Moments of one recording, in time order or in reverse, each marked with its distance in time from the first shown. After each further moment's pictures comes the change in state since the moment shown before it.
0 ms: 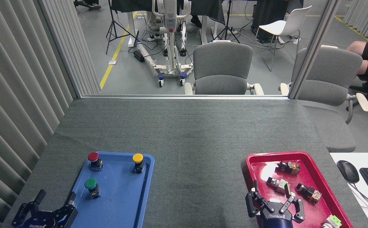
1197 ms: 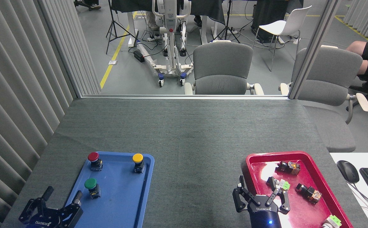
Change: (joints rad) left arm -0.017 0.000 -0.010 -0.006 -0.002 -0.098 -0.023; right arm -0.062 0.037 0.028 0.062 0.047 -0.038 0.023
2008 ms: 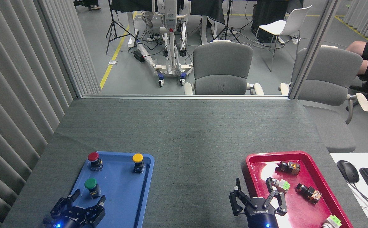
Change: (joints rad) left arm -0.200 -0.056 -0.099 0.334 -0.167 -0.025 -0.019; right arm 0.018 -0.006 0.027 -0.011 0.014 -0.003 -0.007
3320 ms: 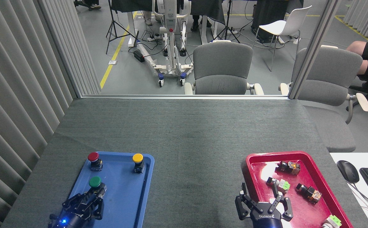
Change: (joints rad) left arm -0.075 -0.006 -0.029 0.111 0.001 -0.032 0.053; right arm 0.022 -0.013 -0.029 0.009 -0.007 -0.003 -0.003
